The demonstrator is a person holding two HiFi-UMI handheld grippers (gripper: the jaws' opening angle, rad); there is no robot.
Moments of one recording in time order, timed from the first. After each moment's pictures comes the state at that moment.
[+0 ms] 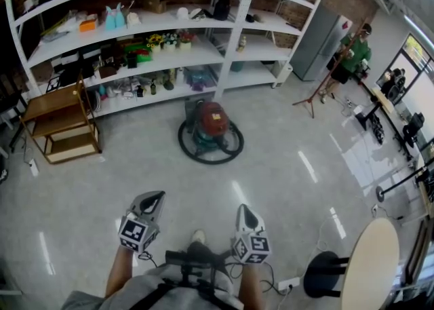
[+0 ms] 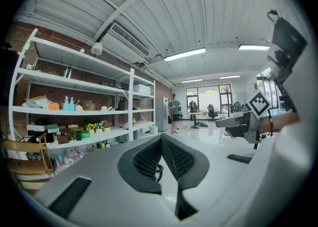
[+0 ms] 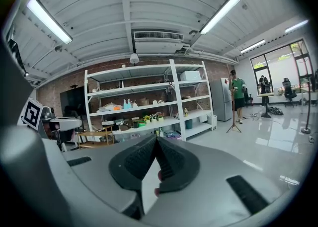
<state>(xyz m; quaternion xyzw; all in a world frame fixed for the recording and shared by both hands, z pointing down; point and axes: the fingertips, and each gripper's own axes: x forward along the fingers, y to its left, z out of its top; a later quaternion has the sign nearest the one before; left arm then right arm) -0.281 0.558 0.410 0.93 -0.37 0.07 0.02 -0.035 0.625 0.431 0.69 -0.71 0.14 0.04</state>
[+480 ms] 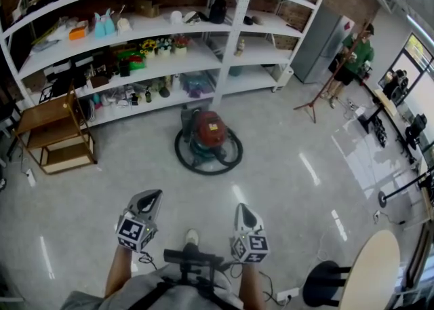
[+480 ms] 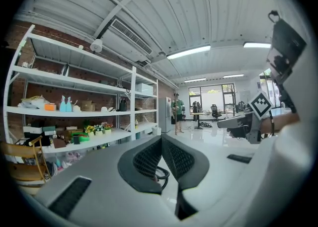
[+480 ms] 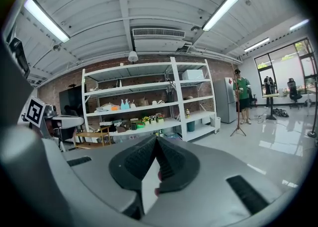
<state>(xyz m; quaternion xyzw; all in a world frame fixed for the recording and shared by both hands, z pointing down) -0.240 0.445 0.415 0.92 -0.38 0.07 0.03 0.010 0.513 0.431 0.68 -0.72 0.13 0.04</state>
